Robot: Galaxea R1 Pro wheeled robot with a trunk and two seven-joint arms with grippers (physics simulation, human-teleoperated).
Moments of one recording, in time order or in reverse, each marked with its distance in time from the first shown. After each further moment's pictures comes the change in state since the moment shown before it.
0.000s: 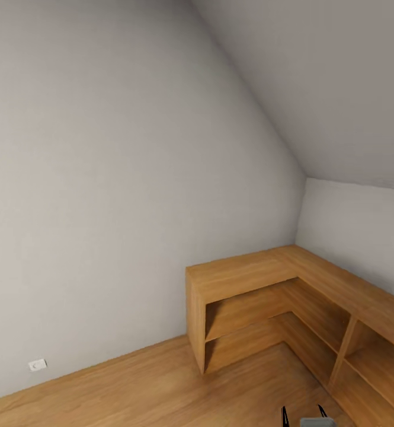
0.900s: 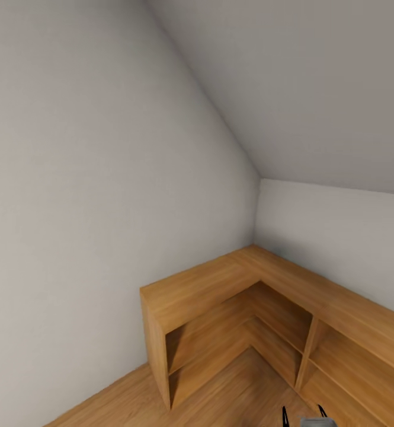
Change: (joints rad) left arm 0.000 -0.012 -0.012 0.008 -0.001 -0.001 0.001; right arm 0.000 0.000 0.000 0.000 0.000 0.000 0.000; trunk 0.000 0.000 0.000
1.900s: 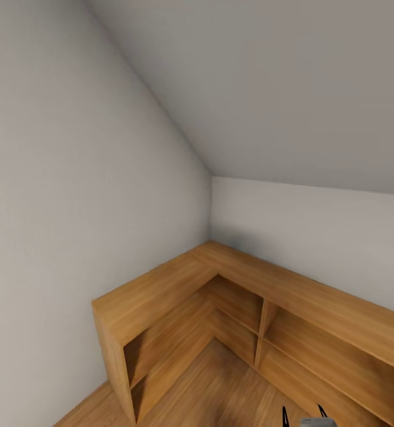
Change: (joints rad) left arm 0.000 -0.003 -0.004 0.015 -0.001 -0.002 0.000; right arm 0.000 0.000 0.000 0.000 0.000 0.000 0.000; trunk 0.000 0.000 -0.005
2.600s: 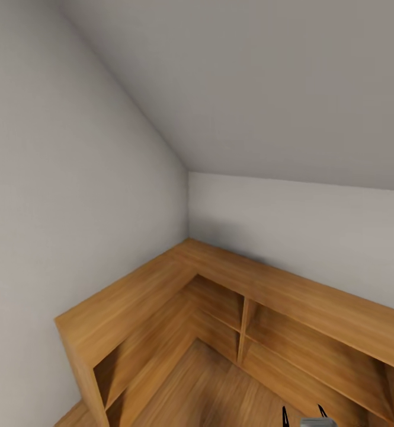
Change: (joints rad) left arm 0.000 0.000 0.000 0.000 0.000 0.000 0.000; right arm 0.000 0.000 0.000 0.000 0.000 0.000 0.000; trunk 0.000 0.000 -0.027
